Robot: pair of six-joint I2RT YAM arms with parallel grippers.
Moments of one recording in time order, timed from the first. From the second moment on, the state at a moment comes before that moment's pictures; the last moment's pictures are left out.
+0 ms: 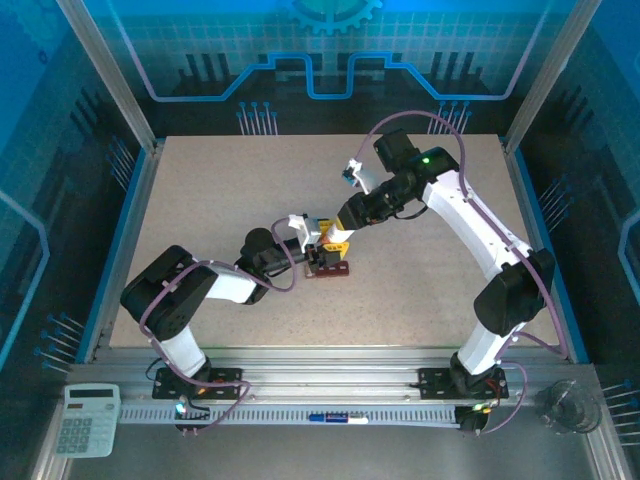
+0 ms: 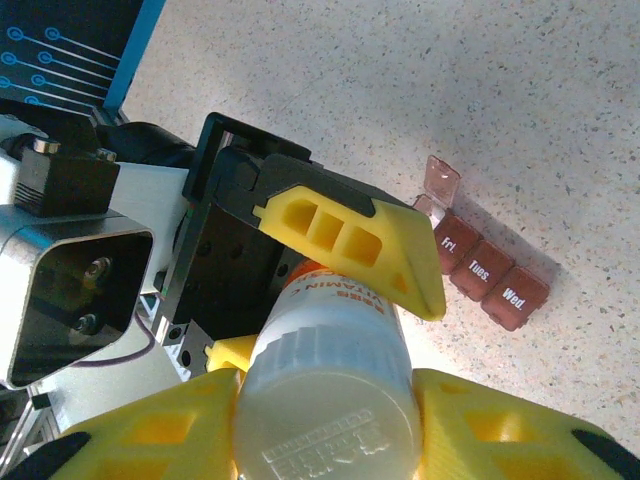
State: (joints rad) left arm -0.57 1.71 0.57 1.27 0.62 -0.09; right arm 0.46 1.70 1.73 -1.20 -0.65 0.01
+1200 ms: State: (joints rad) left arm -0.56 1.71 0.57 1.08 0.63 -0.10; right arm 0.49 1.61 1.44 -0.87 -0.56 0.37
